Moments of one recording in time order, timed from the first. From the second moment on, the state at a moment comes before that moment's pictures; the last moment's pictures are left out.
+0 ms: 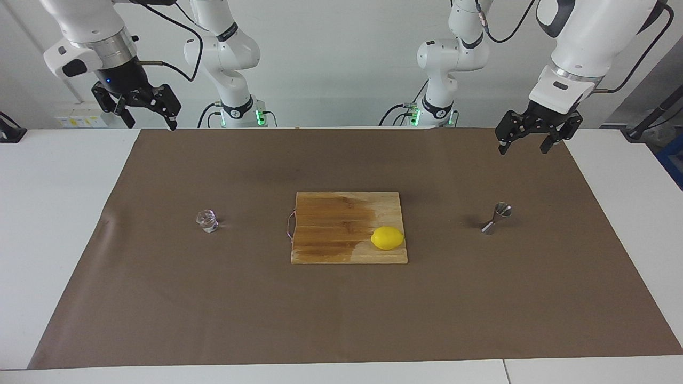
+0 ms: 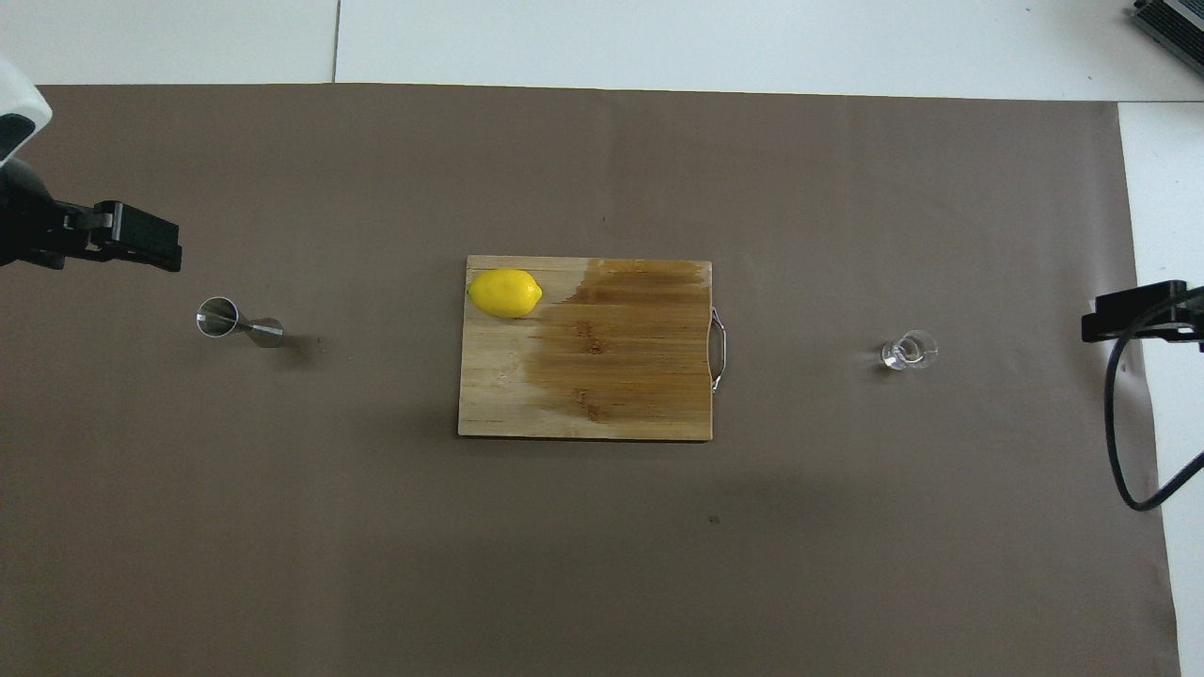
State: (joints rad) left arm -0.05 0.09 -0.08 -1.41 0.02 1.54 -0.06; right arm 0.02 -0.09 -0.05 -1.59 -0.01 1.52 0.07
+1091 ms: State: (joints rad) left arm 0.12 0.05 -0.06 -1.56 -0.21 1.58 -0.08; right arm 0.02 -0.09 -0.05 -1.59 -0.01 1.52 0.07
